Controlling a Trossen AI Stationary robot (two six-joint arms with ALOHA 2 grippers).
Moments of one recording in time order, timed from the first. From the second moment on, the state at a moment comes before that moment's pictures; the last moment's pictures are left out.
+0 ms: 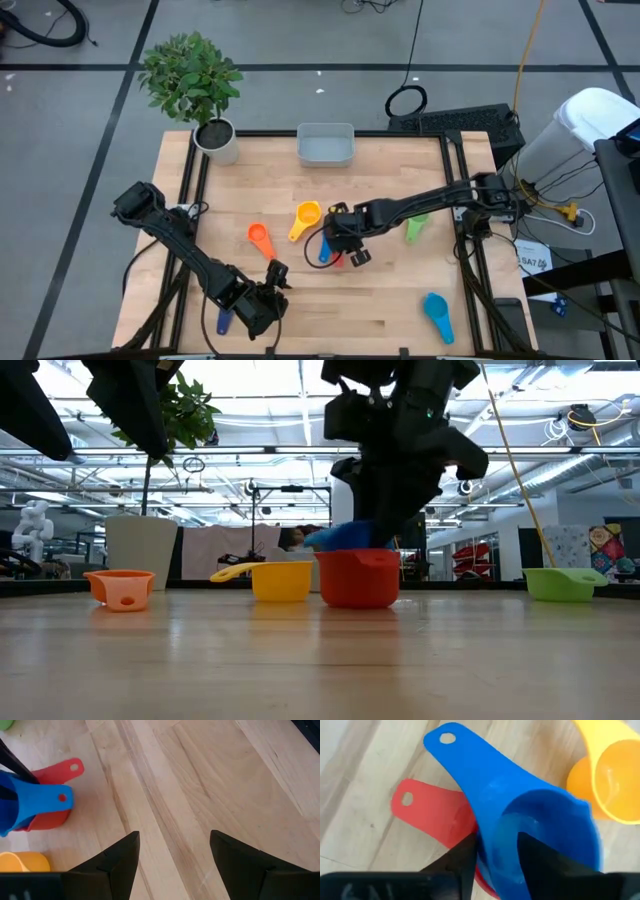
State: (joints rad) left arm -0.71 1.73 1.19 -0.55 -0.40 -0.09; right arm 0.11 1.82 1.28 -0.62 0.00 -0.33
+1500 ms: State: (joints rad) left arm -0.28 1.64 1.09 -0.89 -0.52 0.14; right arm 0.07 1.78 1.28 -0.46 0.14 -0.32
